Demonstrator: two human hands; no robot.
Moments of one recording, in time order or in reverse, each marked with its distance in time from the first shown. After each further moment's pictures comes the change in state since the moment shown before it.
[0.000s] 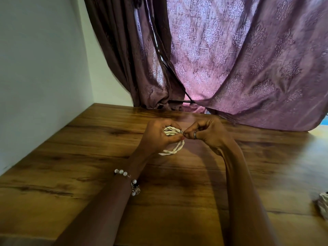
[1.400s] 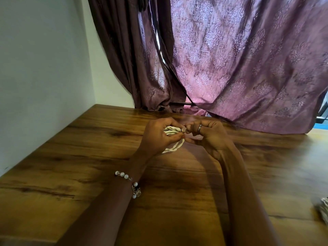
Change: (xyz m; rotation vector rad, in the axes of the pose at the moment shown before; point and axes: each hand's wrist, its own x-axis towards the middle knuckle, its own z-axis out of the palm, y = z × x) left_hand 0.003 -0.002 -0.005 0.009 0.057 0.089; right_hand 0.001 0.002 0.015 0.560 0.076 0.173
